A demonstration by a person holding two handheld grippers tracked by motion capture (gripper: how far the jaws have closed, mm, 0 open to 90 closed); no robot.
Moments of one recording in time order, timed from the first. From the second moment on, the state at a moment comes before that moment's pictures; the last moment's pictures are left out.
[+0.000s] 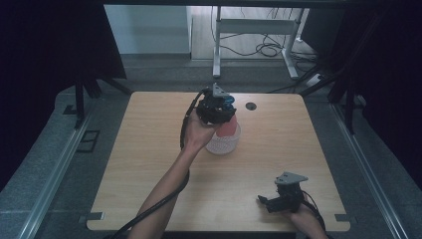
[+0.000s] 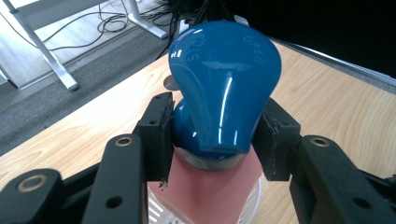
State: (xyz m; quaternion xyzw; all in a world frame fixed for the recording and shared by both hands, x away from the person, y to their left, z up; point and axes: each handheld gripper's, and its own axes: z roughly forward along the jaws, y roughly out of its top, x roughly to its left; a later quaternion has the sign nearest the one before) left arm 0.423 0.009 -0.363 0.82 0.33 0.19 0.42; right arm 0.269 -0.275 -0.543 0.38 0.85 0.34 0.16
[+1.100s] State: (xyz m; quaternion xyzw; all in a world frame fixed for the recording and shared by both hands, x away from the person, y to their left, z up) left arm 0.428 0.010 -0.397 0.82 0.35 0.19 0.41; right arm 0.269 -0.275 -0.543 0.37 0.85 0.34 0.15
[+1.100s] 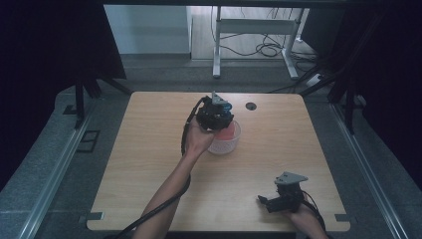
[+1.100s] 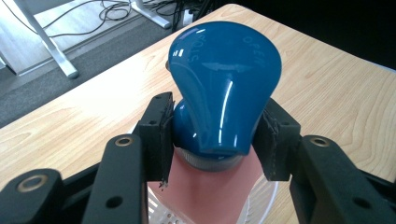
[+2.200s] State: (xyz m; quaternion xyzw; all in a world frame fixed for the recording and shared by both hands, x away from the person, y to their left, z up) left arm 0.428 0.008 -0.430 0.83 0.35 0.18 0.40; right arm 0.269 -0.274 -0.543 0.37 0.85 0.34 0.15
